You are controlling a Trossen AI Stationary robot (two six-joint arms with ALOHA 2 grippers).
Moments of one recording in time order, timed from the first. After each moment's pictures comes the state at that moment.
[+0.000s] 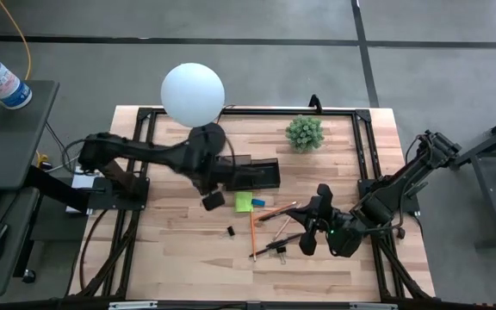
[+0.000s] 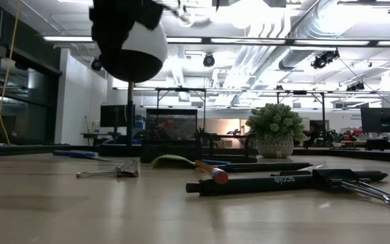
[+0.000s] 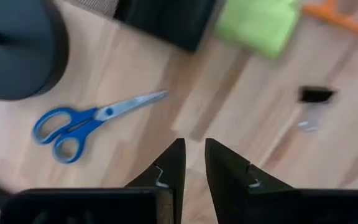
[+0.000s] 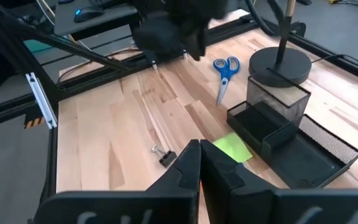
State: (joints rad) left arm 0.00 1.66 1.49 -1.34 -0.14 -0.57; right arm 0.69 1.38 1.17 -0.50 0.86 0.81
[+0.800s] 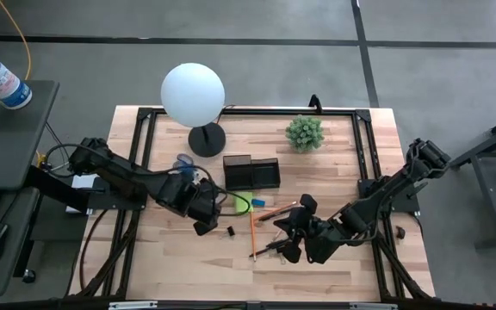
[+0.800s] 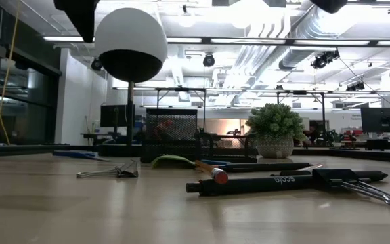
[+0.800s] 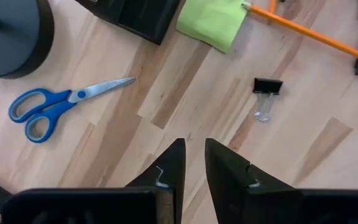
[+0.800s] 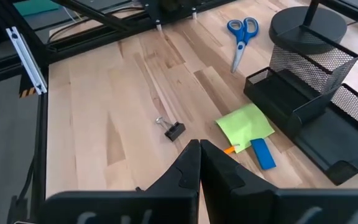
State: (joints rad) left arm -0.29 1.61 1.49 -1.35 -0.28 -0.91; right arm 0.64 1.54 1.17 -0.42 0.73 0.81
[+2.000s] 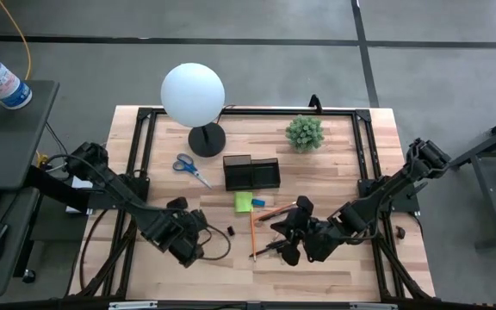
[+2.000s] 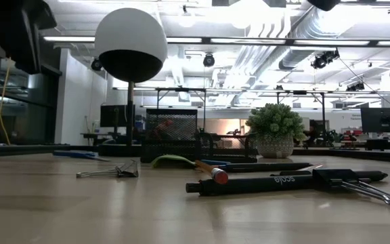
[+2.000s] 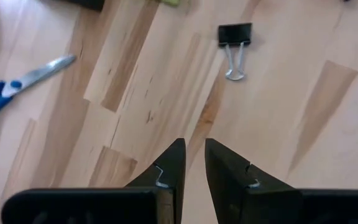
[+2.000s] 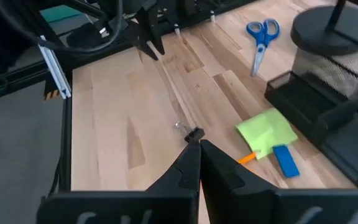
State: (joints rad) left arm -0.57 1.61 1.21 -1.07 -0.39 -1.02; right arm 0.62 1.54 1.17 -0.33 0.66 0.76
